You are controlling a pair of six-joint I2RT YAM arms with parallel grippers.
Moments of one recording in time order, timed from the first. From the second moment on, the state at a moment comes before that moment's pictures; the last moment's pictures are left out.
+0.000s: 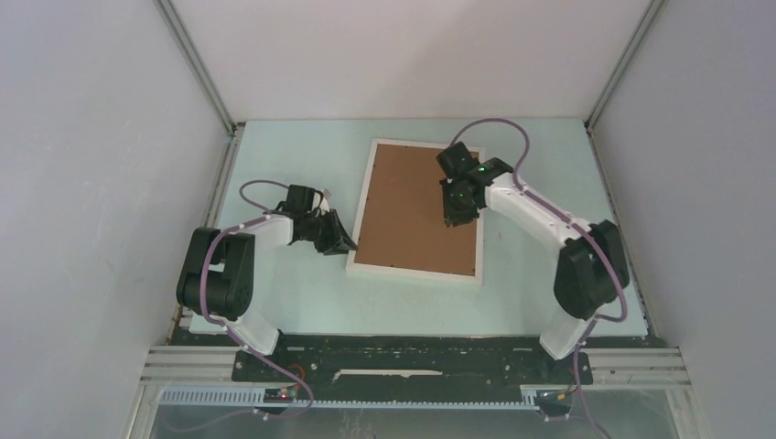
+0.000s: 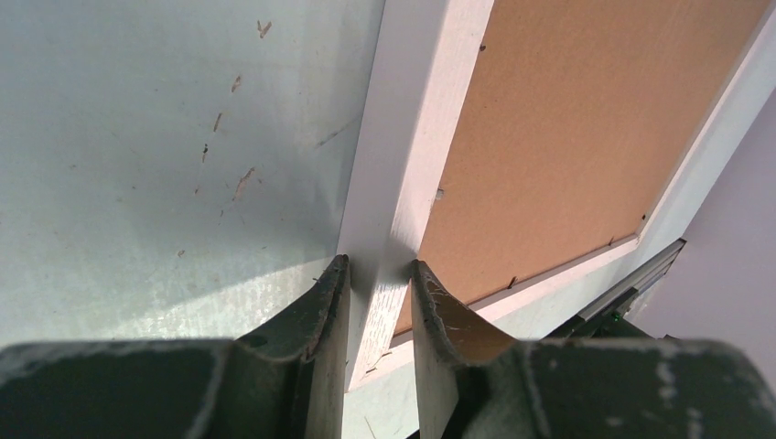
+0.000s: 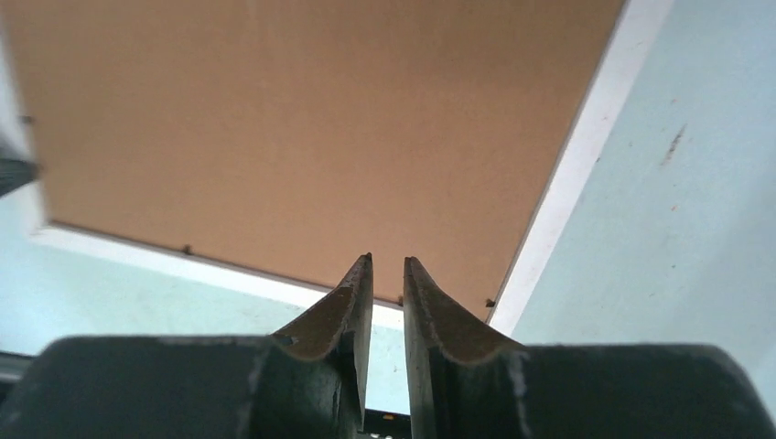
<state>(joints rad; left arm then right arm) -0.18 1.64 0.81 -0.24 0.51 -0.55 0.58 1.77 1.44 -0.88 0.10 0.48</state>
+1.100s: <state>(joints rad) -0.18 1.64 0.81 -0.24 0.51 -0.55 0.62 1.70 1.10 -0.75 0.07 0.45</state>
